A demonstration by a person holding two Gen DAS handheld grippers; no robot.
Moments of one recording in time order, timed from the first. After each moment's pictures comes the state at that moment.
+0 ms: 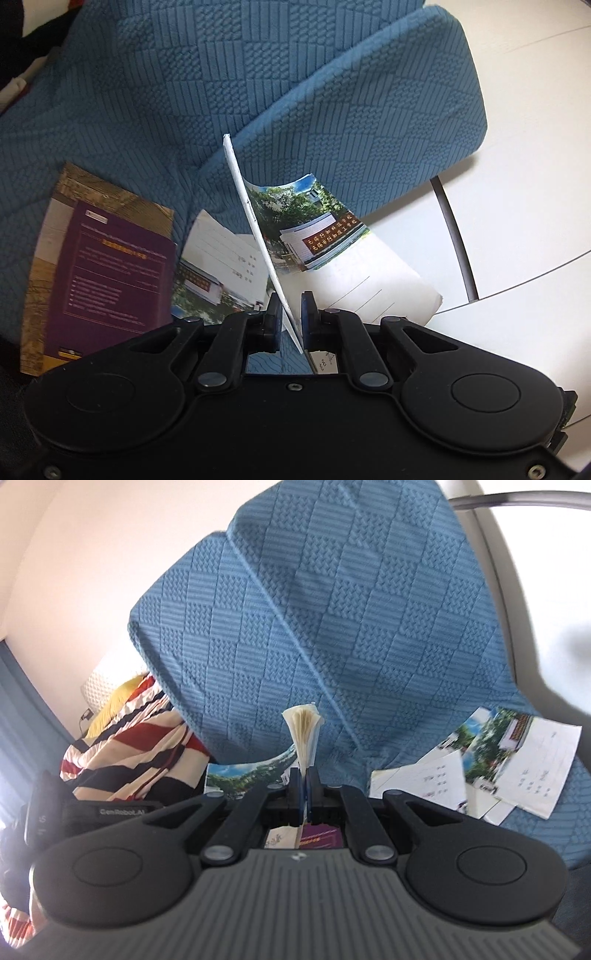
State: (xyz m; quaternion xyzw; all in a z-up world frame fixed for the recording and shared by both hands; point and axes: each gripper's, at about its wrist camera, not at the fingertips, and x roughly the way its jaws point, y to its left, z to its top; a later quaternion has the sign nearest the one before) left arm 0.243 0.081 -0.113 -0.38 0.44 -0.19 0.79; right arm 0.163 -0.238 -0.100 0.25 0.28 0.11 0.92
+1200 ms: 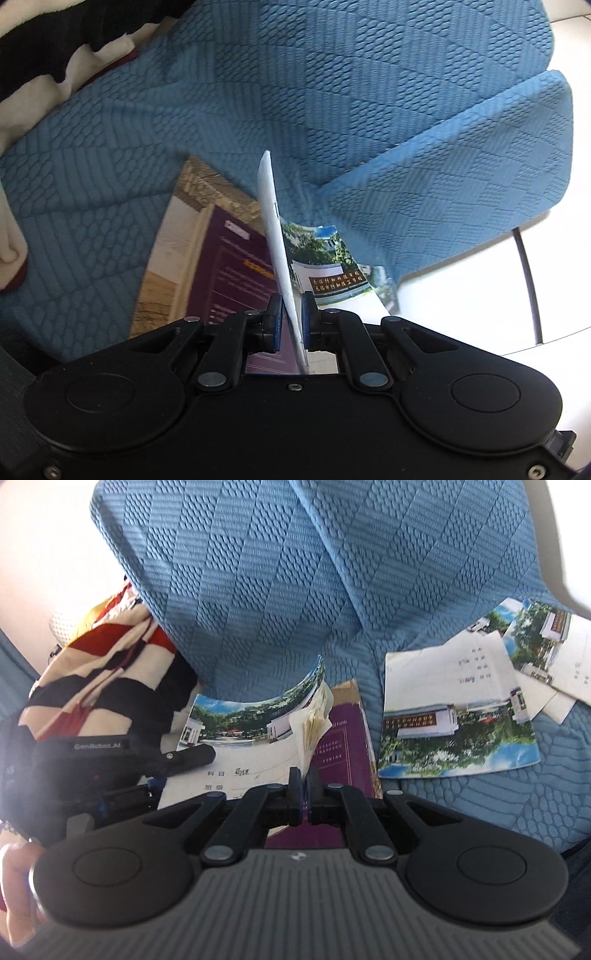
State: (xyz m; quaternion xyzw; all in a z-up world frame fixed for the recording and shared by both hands) left arm 0.249 0.160 -0.246 -0.41 0.45 -0.09 0.79; right arm 0.196 -0.140 -0.222 0.21 0.40 0.10 0.89
